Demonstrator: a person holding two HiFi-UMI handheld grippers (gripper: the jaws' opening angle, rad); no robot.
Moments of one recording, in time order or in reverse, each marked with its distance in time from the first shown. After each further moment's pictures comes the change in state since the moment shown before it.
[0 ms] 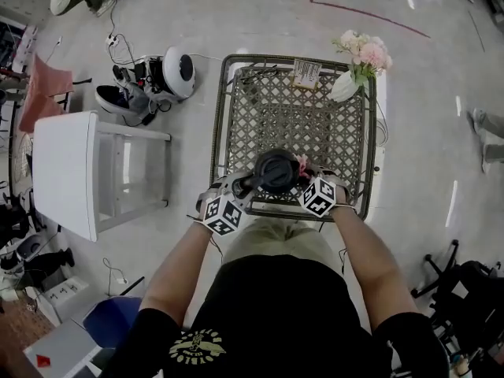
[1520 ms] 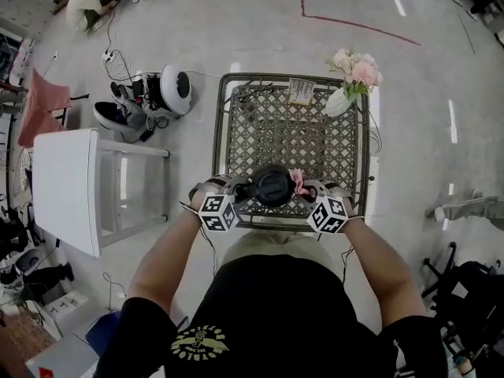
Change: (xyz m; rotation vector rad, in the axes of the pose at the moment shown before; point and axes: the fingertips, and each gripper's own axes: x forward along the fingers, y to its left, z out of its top) left arm 0.003 0.015 -0.006 0.403 0.075 -0.247; right arm -0.064 0.001 0.046 -0.162 -0.185 0.040
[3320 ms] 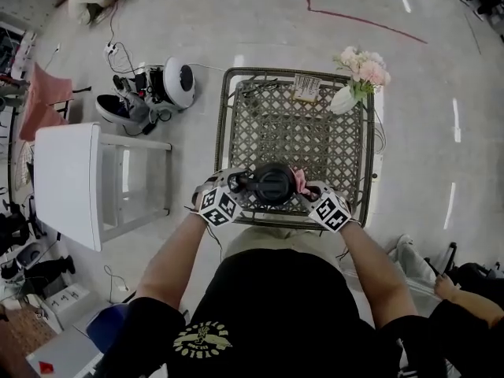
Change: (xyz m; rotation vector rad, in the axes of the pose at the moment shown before) left arm -0.001 0.035 -0.023 -0.366 -0.046 0.199; right arm 0.013 0.009 -0.011 0.346 -0.073 0.061
